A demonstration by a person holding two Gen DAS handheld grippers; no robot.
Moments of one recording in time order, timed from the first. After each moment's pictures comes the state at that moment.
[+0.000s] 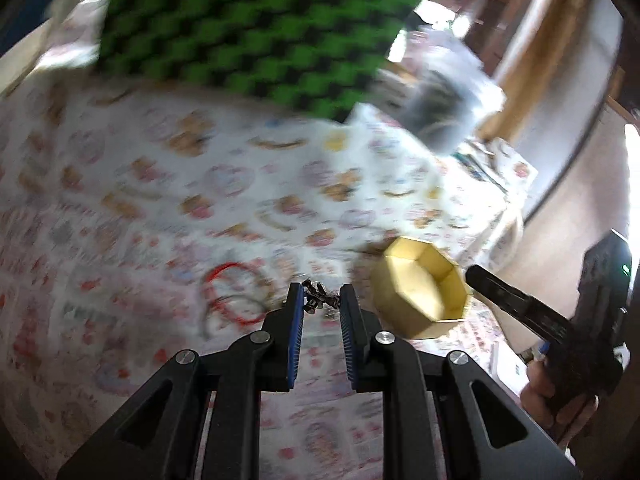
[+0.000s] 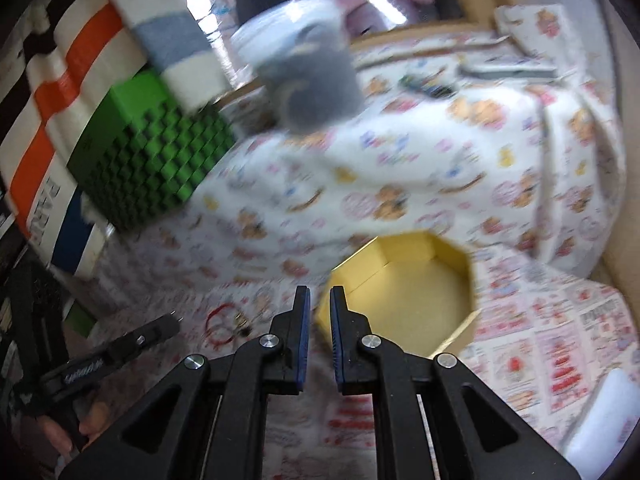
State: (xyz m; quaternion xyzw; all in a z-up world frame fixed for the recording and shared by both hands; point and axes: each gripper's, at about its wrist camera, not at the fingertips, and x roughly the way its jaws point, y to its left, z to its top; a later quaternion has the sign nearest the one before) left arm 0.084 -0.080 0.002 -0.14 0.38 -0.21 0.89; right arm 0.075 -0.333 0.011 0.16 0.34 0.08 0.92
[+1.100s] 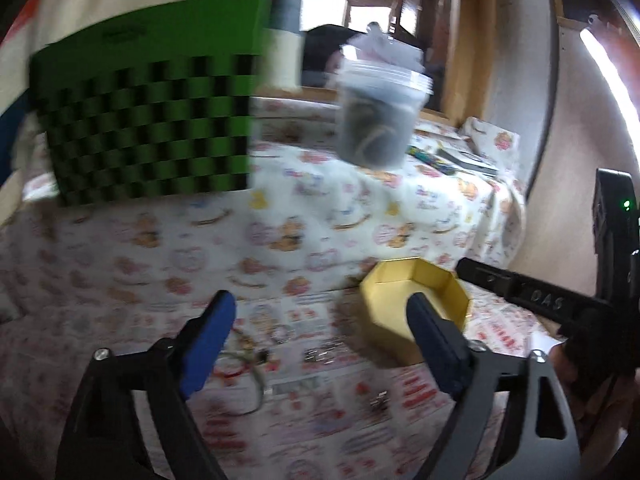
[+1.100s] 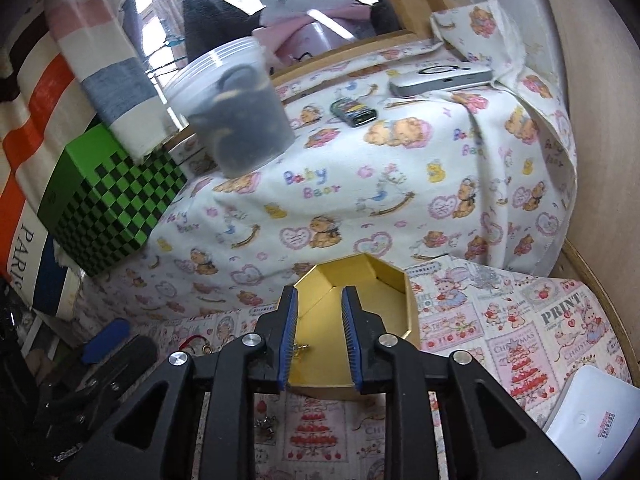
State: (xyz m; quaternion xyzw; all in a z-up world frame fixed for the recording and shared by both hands) left arm 0.061 -0.134 0.027 -0.01 0.29 -0.16 0.94; right arm 0.075 -0.354 0.012 0.18 0.34 0.05 0.92
